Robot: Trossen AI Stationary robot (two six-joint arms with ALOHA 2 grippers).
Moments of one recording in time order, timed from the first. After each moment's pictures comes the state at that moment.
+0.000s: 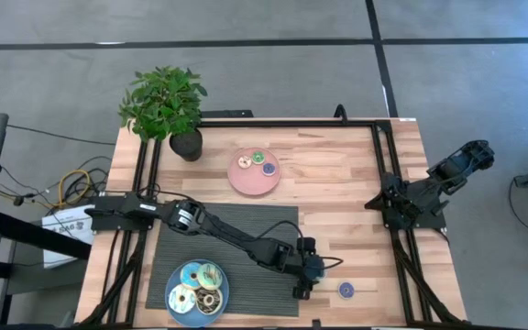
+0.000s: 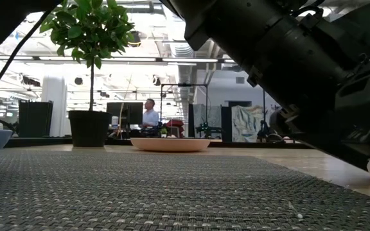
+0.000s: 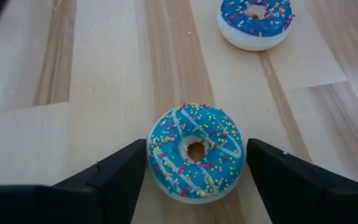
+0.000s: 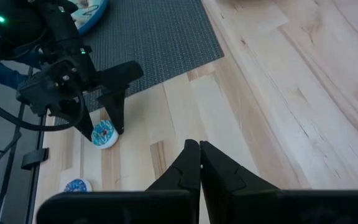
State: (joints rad) left arm -0.34 2.56 2.02 -0.22 -0.15 -0.12; right arm 0.56 0.24 0.55 -1.06 0.31 0.76
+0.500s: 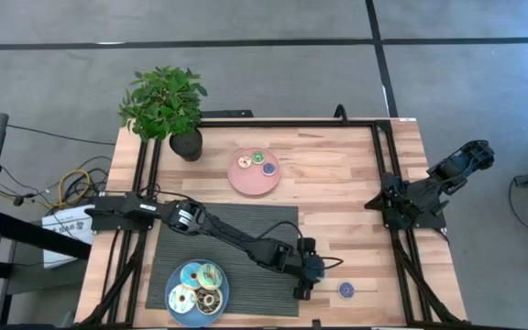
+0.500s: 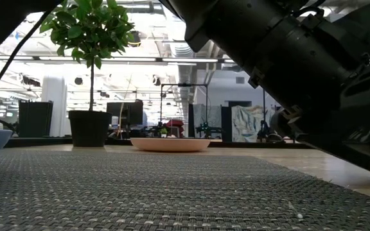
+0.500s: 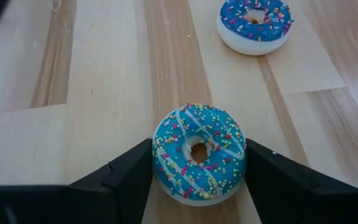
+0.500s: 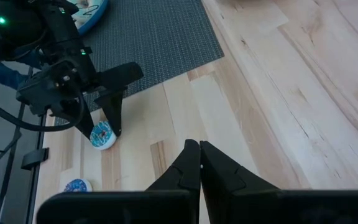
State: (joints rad) left arm -0.34 2.56 2.02 -0.21 -0.15 -0.14; right arm 0.56 0.24 0.55 -1.06 0.31 0.76
